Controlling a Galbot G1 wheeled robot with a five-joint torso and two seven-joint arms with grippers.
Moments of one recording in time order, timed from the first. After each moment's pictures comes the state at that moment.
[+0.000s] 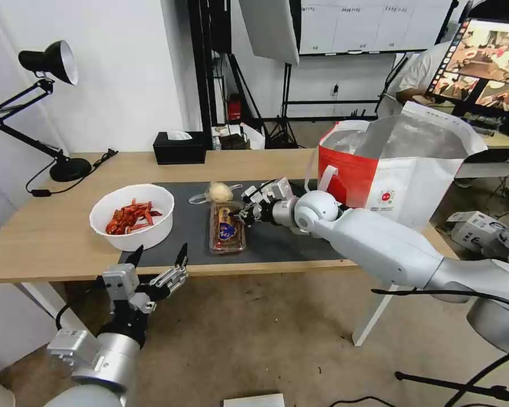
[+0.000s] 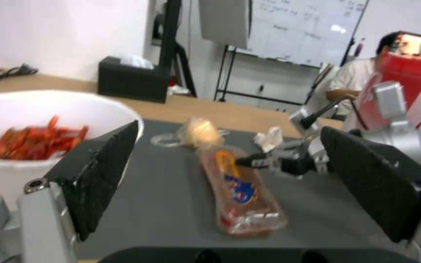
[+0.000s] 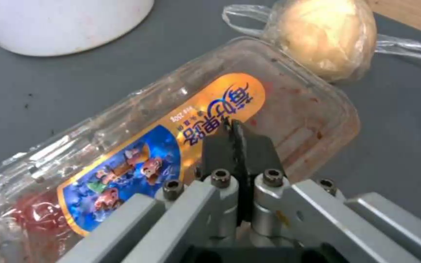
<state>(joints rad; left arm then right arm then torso) 1.68 -1.16 -0.52 -2.50 -0.53 0.18 -0.23 -0.03 1.08 -0.73 1.32 1.04 -0.45 -0.22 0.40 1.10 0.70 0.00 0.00</state>
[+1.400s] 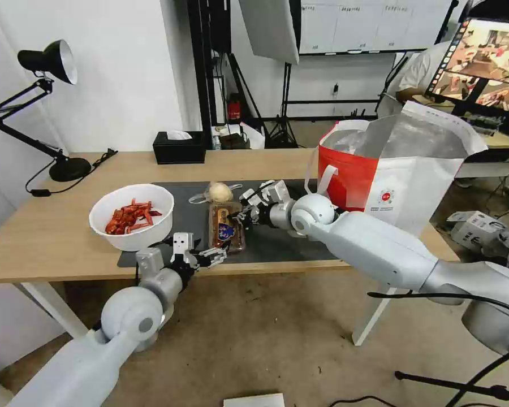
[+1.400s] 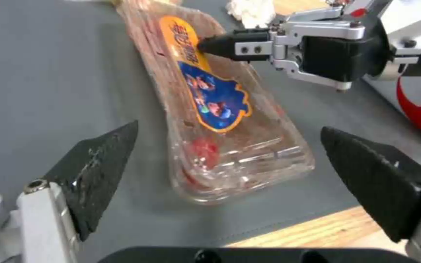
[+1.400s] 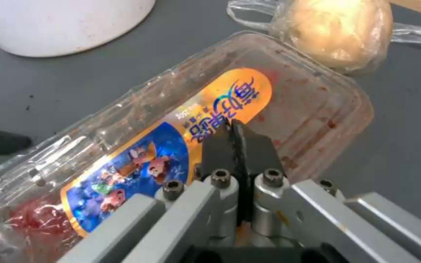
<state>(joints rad) 1.02 -0.90 -0.12 -2.02 -1.10 0.40 -0.34 -0.07 1.09 -0.71 1.32 1.05 -0.45 -0.20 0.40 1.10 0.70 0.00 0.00</state>
